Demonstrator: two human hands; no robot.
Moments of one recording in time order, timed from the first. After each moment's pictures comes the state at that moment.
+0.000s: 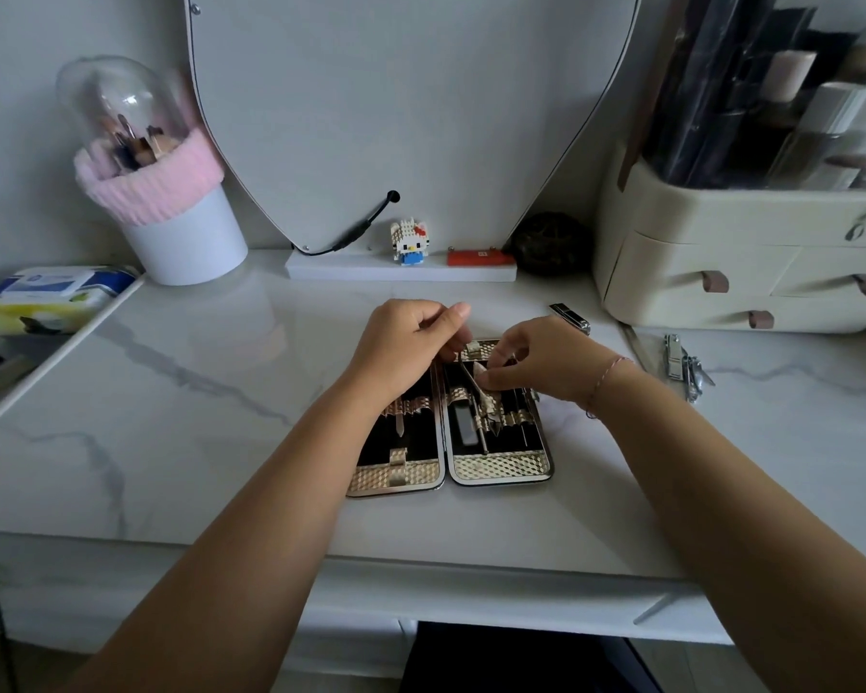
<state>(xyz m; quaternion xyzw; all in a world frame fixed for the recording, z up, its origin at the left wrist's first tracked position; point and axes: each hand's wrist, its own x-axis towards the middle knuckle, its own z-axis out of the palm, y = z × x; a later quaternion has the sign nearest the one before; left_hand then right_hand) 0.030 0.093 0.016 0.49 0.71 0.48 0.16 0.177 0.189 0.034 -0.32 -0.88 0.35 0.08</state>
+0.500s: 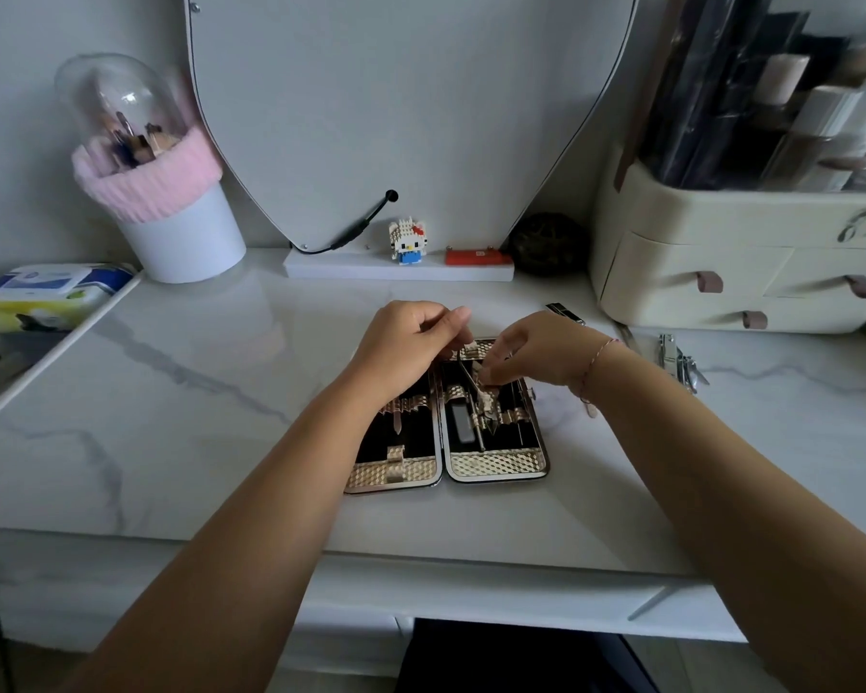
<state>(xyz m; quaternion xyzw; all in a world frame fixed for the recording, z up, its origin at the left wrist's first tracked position) 0.030 0.094 0.015 0.50 0.71 0.46 0.17 0.172 0.196 0.038 -0.35 -0.85 0.40 0.03</state>
